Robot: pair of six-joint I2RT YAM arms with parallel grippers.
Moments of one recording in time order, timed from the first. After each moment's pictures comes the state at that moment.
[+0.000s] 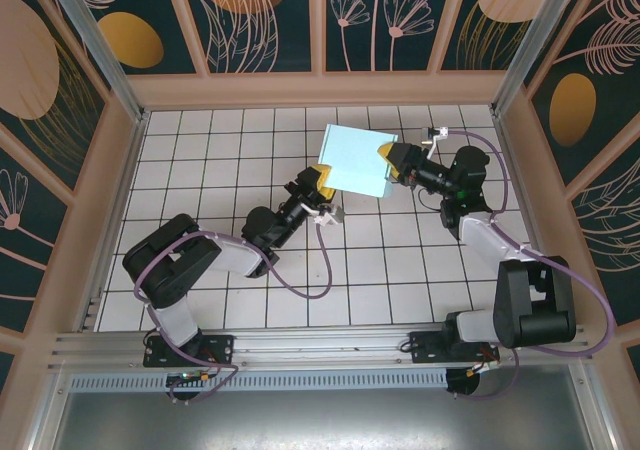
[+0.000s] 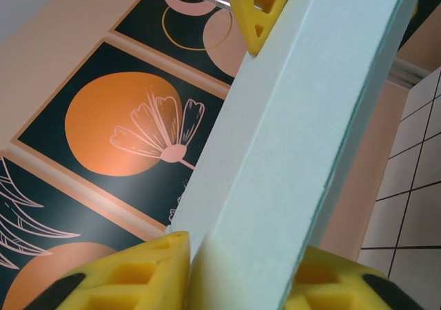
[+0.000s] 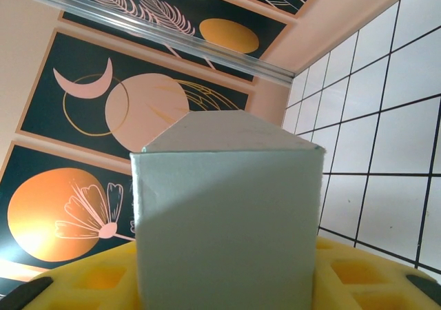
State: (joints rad) left arm -0.80 1.77 0.63 1.48 -0.02 1.17; right arm 0.12 1.34 0.71 0.64 -0.93 1.20
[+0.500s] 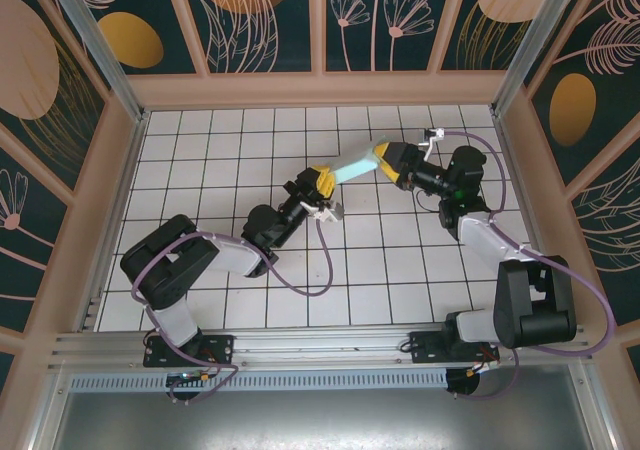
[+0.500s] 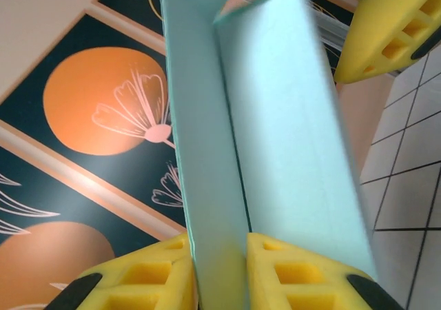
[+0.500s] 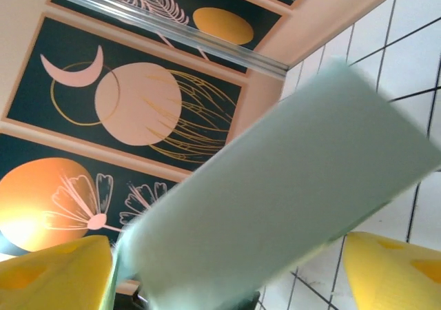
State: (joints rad) left arm -0.80 1.75 0.63 1.40 -0.06 1.11; right arm 0.13 1.34 0.71 0.59 -0.93 1.13
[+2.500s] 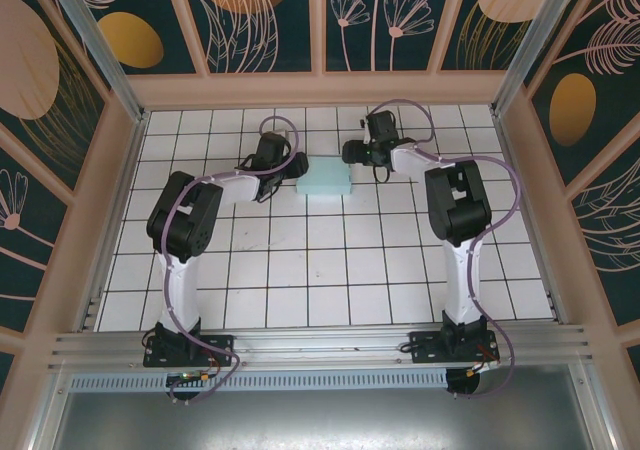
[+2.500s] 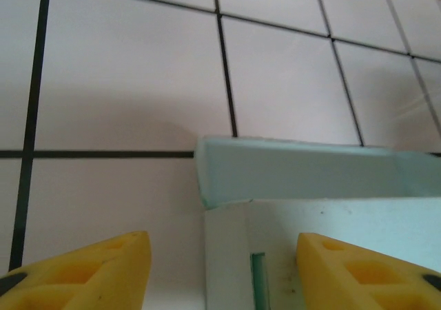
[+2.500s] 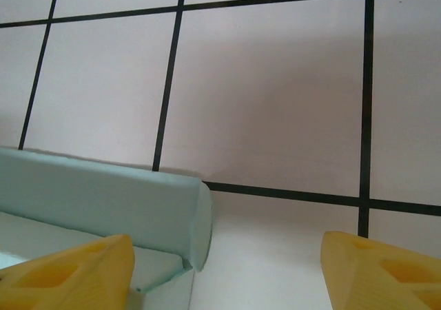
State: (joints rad) left arm -0.43 2.10 1.29 0.15 0.03 -0.52; right arm 0.36 2.18 1.57 -0.23 -0.10 0.29
